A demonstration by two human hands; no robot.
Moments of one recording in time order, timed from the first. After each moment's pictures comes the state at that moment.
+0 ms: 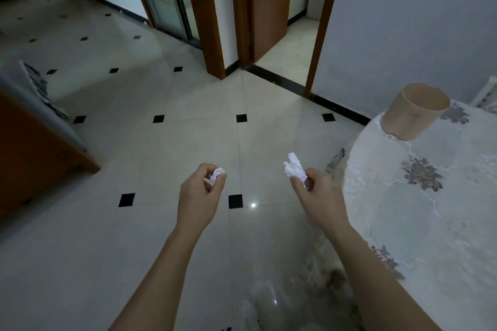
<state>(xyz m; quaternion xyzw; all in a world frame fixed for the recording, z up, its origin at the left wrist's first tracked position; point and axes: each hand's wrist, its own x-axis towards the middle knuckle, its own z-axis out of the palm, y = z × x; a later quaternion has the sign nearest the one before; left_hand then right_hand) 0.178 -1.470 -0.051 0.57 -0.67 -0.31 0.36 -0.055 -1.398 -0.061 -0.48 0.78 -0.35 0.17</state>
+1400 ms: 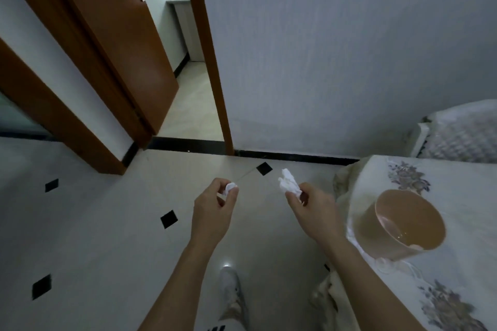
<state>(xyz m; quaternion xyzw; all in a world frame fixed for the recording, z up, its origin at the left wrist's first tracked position) -0.244 -1.939 -0.052 0.35 -0.81 -0.40 0.25 -0.391 -1.777 -0.062 -0.28 0.88 -0.36 0.09</state>
